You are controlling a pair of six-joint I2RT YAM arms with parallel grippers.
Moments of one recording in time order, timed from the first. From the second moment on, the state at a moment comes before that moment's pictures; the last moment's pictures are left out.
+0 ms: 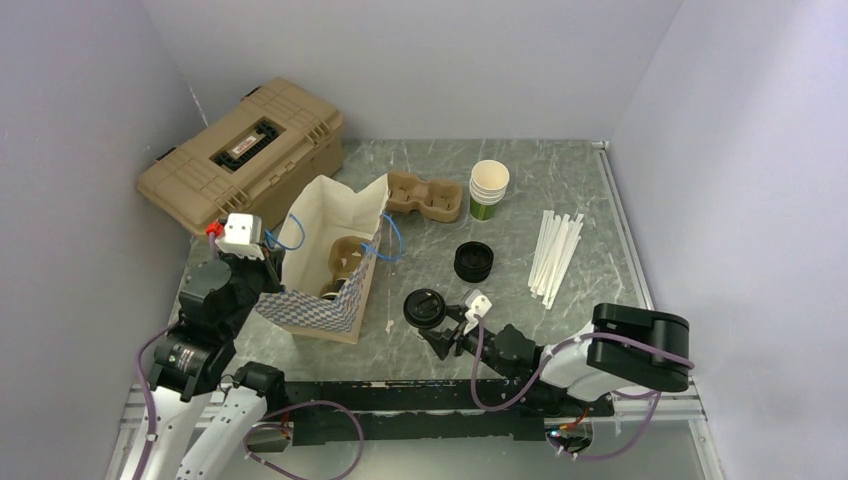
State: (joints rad) left arm -0.31 0.44 0.81 -0.59 -0.12 -0.16; right arm 1.25 1.40 0.01 1.32 0.33 0.15
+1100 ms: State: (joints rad) left arm -0.29 0.44 0.81 -0.59 -0.10 -0.16; right arm 1.25 1.00 0.29 0.24 0.33 0.15
